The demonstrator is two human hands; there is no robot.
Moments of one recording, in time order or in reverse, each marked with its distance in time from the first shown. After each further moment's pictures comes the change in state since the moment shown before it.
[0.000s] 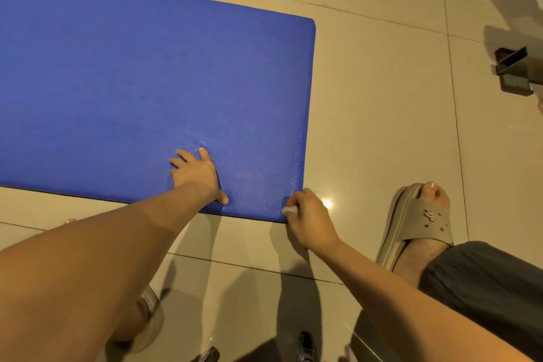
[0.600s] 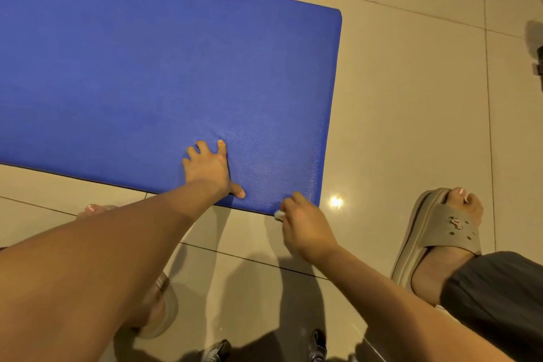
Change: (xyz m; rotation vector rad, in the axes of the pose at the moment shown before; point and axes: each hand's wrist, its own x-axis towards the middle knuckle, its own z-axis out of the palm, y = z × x) left_hand -0.003 -0.013 0.005 -0.001 0.086 0.058; right_hand -0.005 -0.022 0.029 -0.269 -0.093 -0.282
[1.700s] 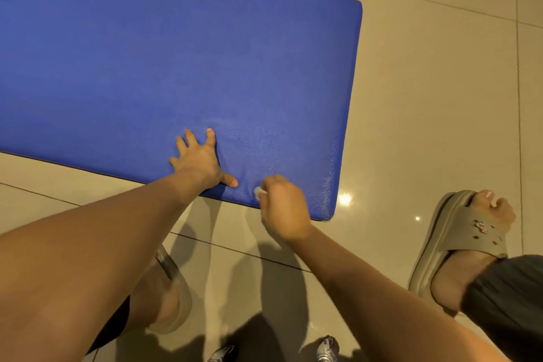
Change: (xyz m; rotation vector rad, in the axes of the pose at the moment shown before) left_hand 0.022 -0.049 0.001 -0.217 -0.051 -0.101; right_hand 0.054 -0.063 0.019 0.039 0.055 0.034
